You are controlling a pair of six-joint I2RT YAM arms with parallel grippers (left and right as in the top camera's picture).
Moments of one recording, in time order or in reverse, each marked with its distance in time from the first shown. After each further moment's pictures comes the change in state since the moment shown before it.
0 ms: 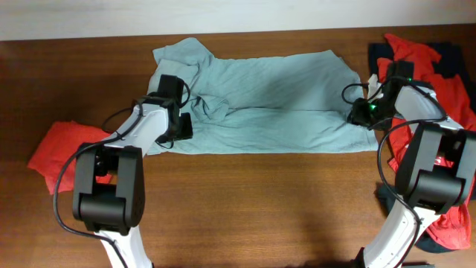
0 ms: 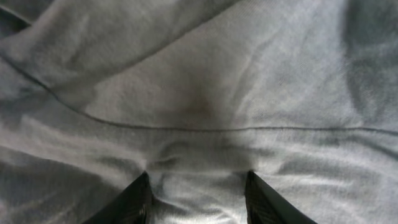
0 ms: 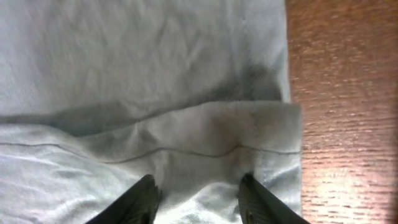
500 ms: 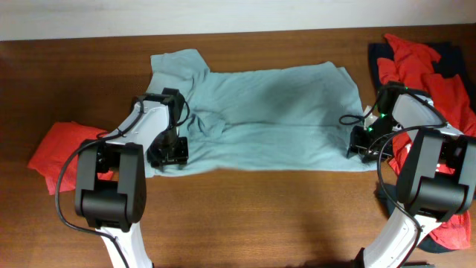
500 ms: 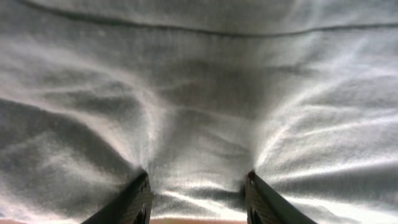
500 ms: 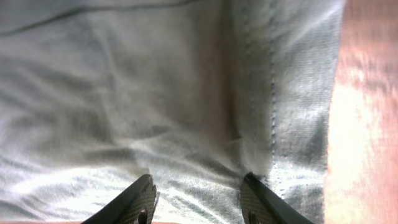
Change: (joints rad) left arm 0.000 0.027 0.027 -0.465 0.012 0.008; right arm 0.007 -0.063 -0.118 -0.322 0.121 0.066
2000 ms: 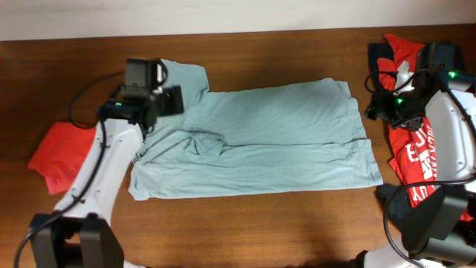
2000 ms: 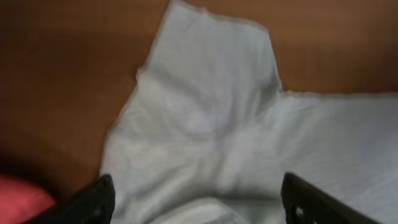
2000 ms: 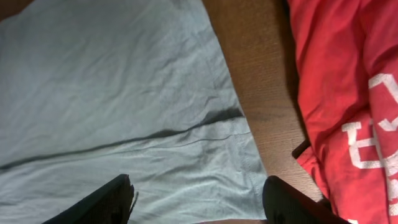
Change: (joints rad) left arm 0.048 -0.410 -0.055 0.589 -0.040 0.110; right arm -0.019 -0.316 0.187 -0.046 -0.058 0.021
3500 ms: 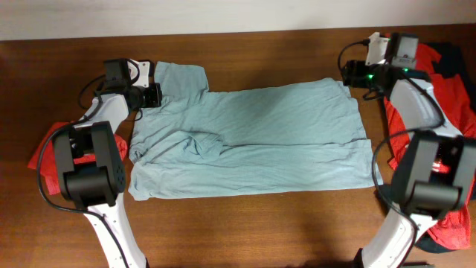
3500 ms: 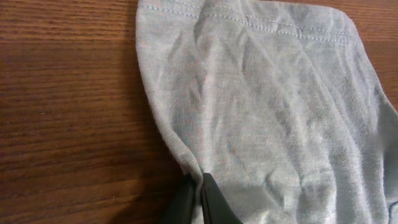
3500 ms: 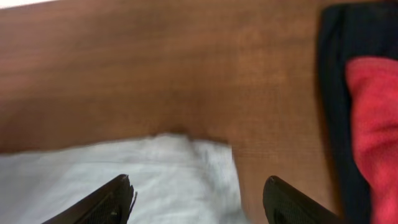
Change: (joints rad) left arm 0.231 0.610 0.227 0.298 0.469 0.240; right arm 0.082 0.320 -0.002 0.754 -0.102 -0.071
